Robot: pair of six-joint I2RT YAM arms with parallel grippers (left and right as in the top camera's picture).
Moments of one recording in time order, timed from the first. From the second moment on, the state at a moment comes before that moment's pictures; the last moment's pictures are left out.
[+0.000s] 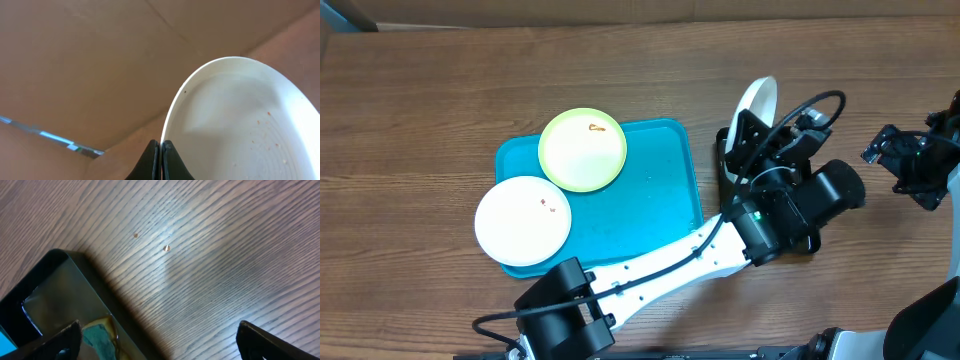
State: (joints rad) left arm -1.12 1.95 1.67 -0.33 -1.25 0.19; right arm -0.43 1.57 1.31 -1.01 -0.13 0.28
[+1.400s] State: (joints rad) left arm 0.51 1.76 1.71 -1.15 0.10 -0.44; right arm -0.43 1.57 1.31 -1.01 -0.13 0.28
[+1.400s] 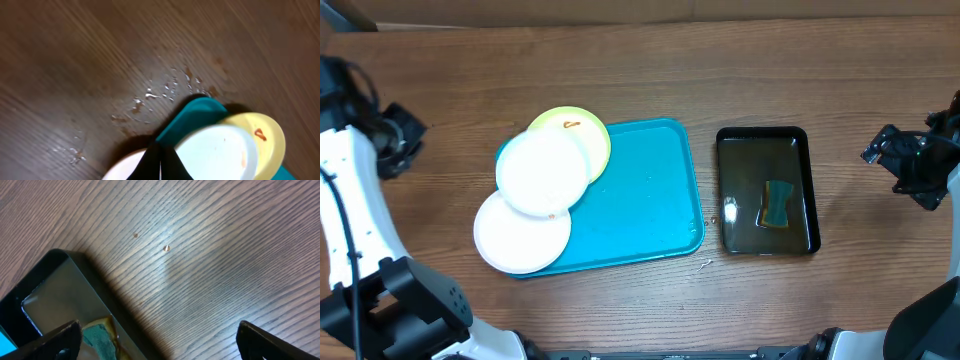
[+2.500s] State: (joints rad) left arm 0.37 1.76 1.66 -1.15 0.08 -0.41; right arm -0.43 1.57 1.31 -1.01 -0.13 0.28
